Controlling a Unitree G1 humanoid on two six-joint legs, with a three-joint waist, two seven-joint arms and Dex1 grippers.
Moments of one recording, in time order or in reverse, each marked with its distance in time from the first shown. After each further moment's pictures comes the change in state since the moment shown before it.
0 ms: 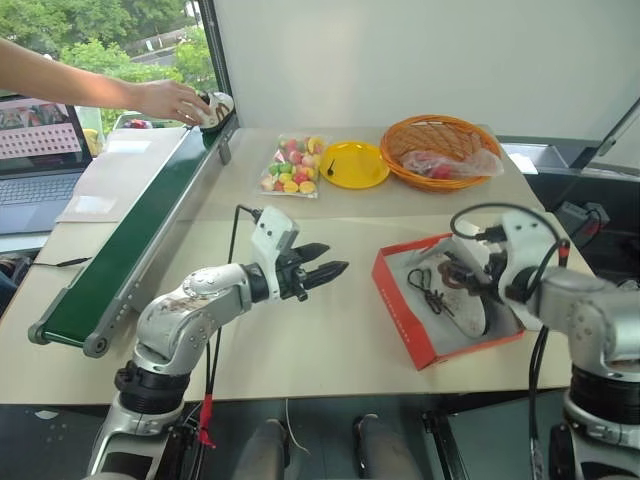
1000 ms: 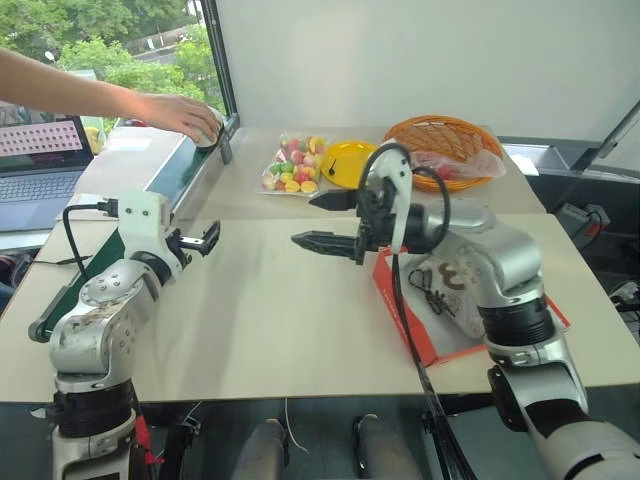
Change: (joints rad) left arm 0.126 0.080 0.368 -0.041 0.206 0.015 0.358; right arm -0.311 0.254 0.439 0.429 0.039 -0.844 0.666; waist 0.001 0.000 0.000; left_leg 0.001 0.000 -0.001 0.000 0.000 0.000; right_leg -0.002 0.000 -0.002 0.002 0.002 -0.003
